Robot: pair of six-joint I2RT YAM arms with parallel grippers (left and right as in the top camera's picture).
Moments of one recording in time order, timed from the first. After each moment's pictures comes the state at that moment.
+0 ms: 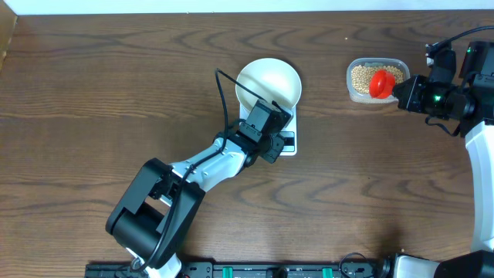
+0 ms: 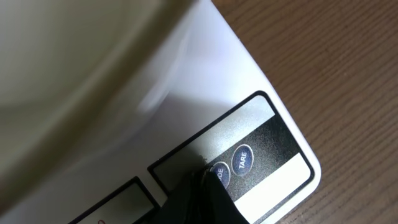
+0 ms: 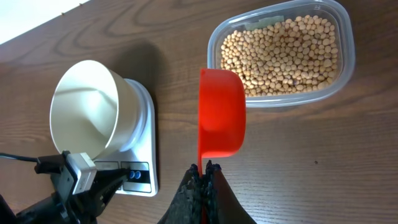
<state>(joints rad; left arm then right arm) -0.62 1.83 0.97 -0.13 0.10 -0.02 -0.20 1.46 1.35 -0.86 -0.46 0.09</state>
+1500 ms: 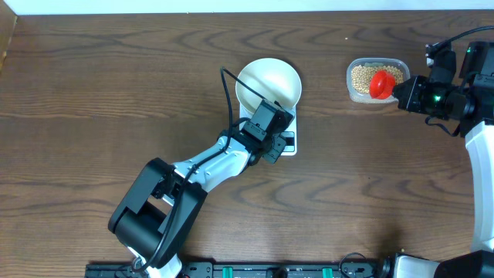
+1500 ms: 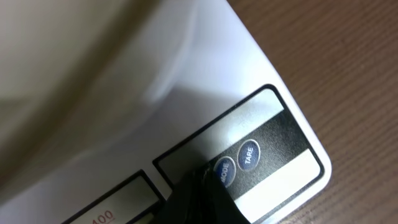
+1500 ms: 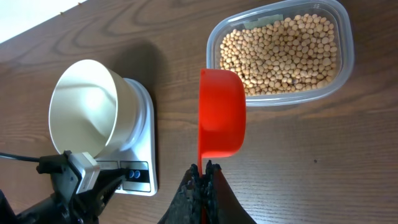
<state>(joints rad) -0.63 1.84 1.00 -0.20 0.03 -0.01 -0.20 1.46 1.35 -0.86 -0.46 0.09</state>
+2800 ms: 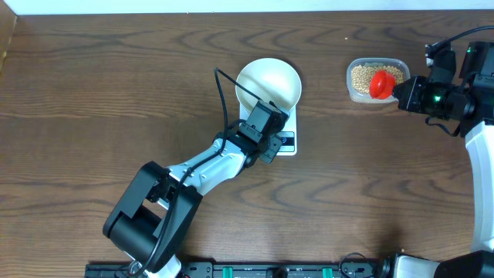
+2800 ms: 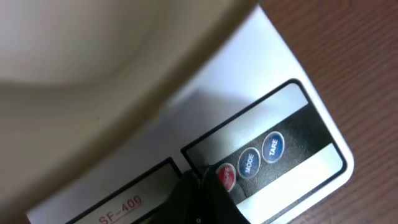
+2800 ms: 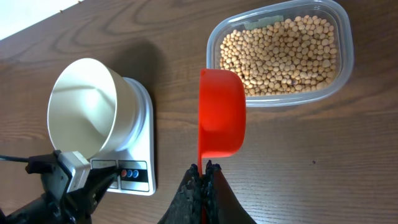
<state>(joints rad) -0.62 1.80 0.97 -0.18 0.00 -0.01 -0.20 1.46 1.35 -0.86 -0.46 0.08</state>
